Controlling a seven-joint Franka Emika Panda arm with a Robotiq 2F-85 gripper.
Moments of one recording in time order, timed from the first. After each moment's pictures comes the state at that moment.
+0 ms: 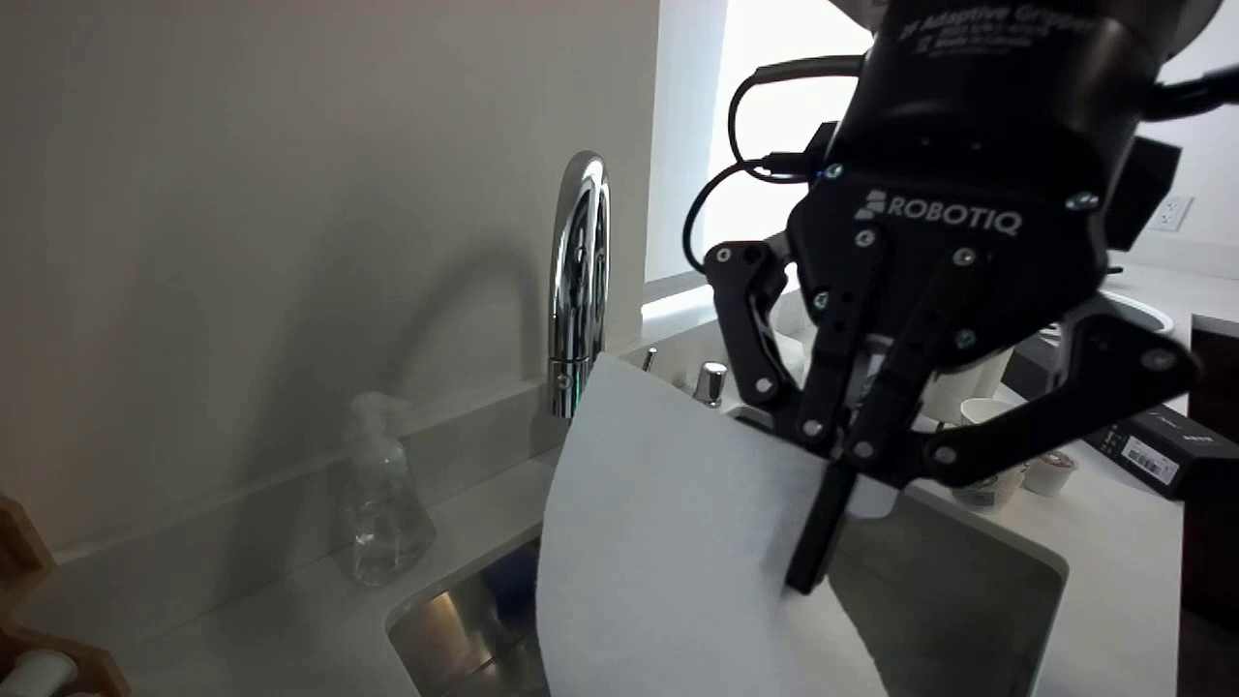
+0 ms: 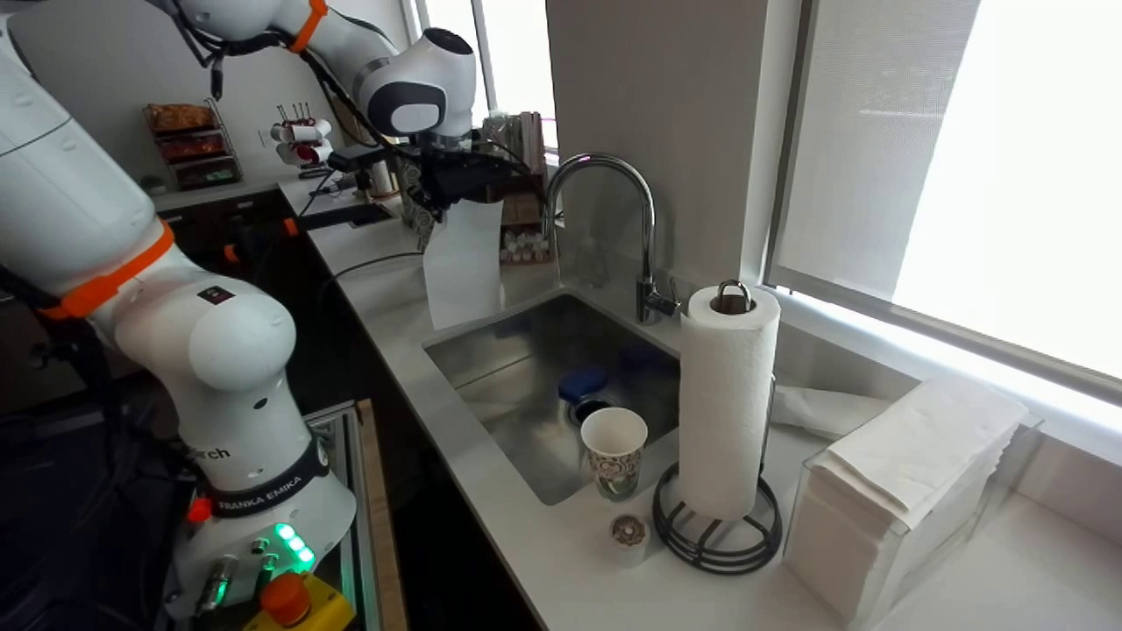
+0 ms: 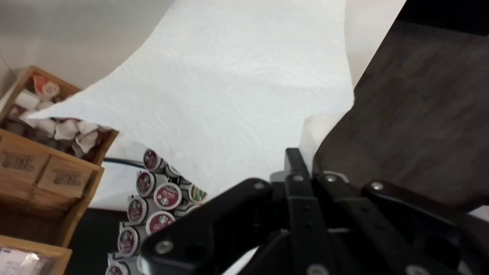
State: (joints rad) arm 0.64 -0.30 0.04 -2.46 0.69 2.29 -1.65
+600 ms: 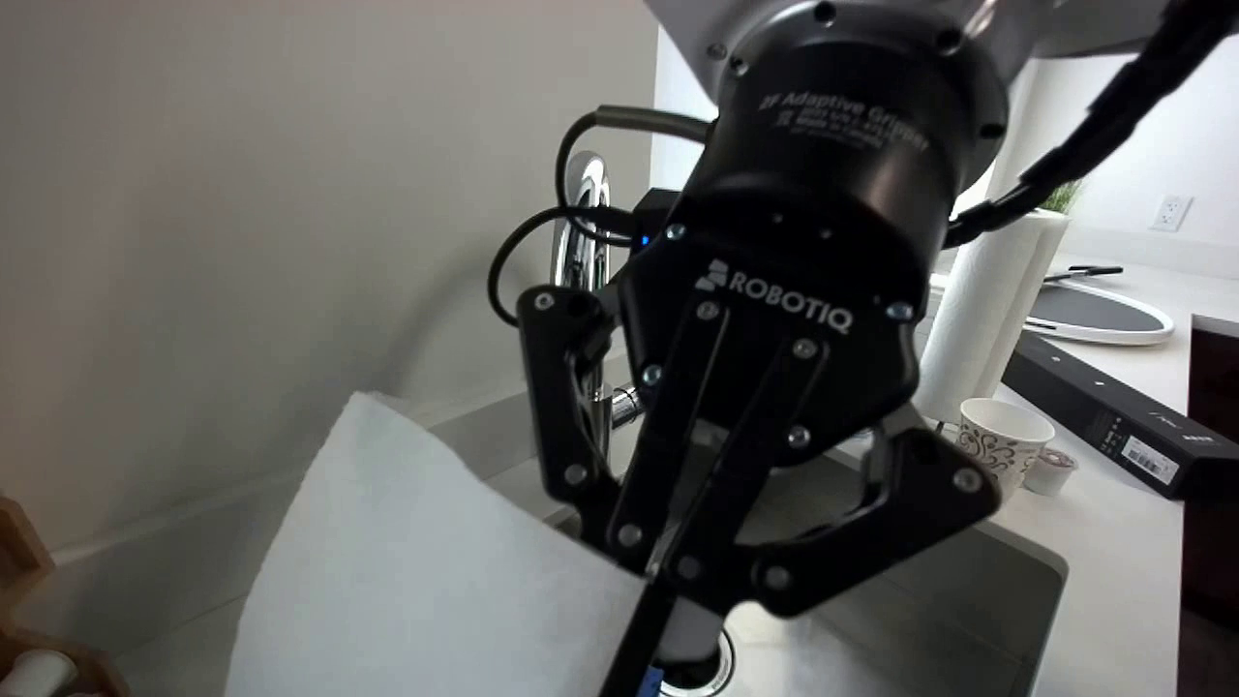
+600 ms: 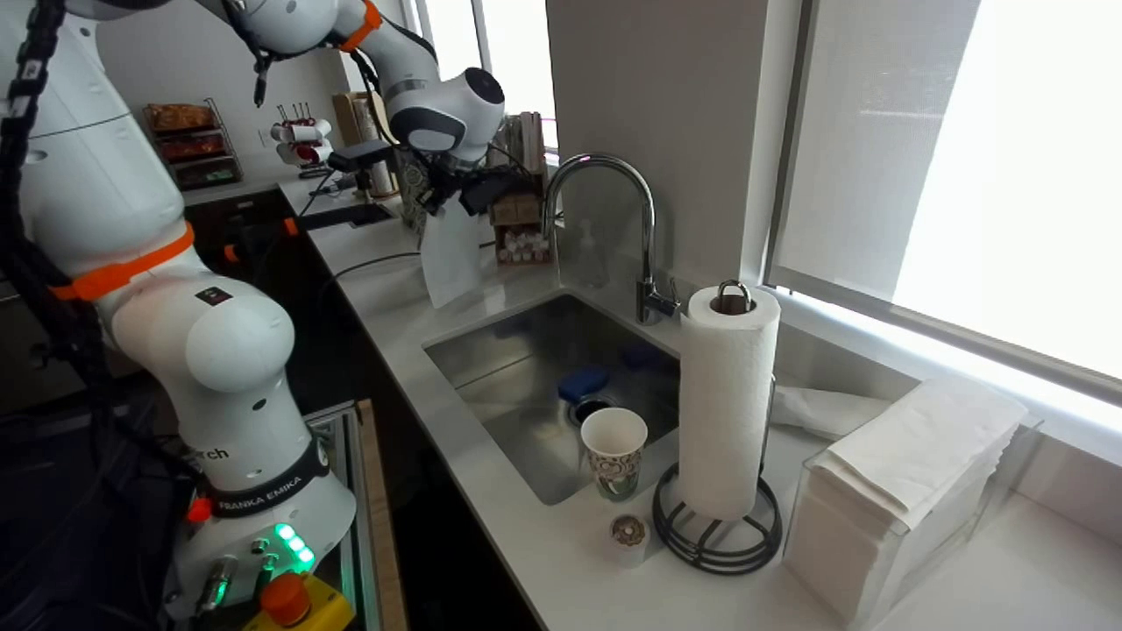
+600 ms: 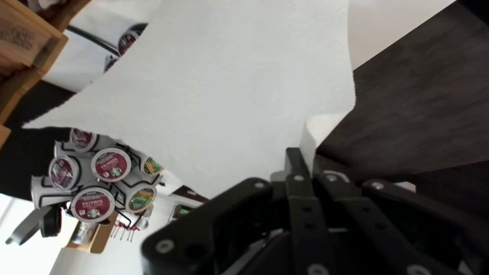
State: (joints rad) arm 0.61 -0.10 0.07 -2.34 1.04 2.21 -2.25
